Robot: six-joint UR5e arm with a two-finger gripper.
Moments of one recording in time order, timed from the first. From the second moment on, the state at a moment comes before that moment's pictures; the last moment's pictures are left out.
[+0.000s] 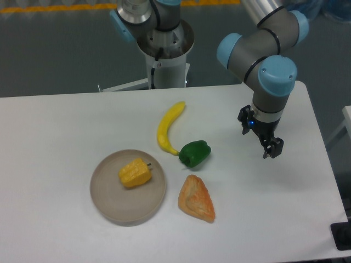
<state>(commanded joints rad) 2.40 -1.89 -1.62 -1.12 1.58 1.66</state>
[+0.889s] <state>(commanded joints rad) 2.30 -1.82 -1.65 -1.12 1.51 1.53</state>
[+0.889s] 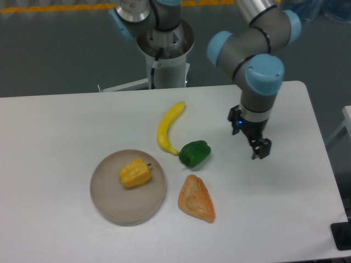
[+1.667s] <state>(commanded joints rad) 1.97 -1.84 -1.70 -1.10 1.51 1.06</state>
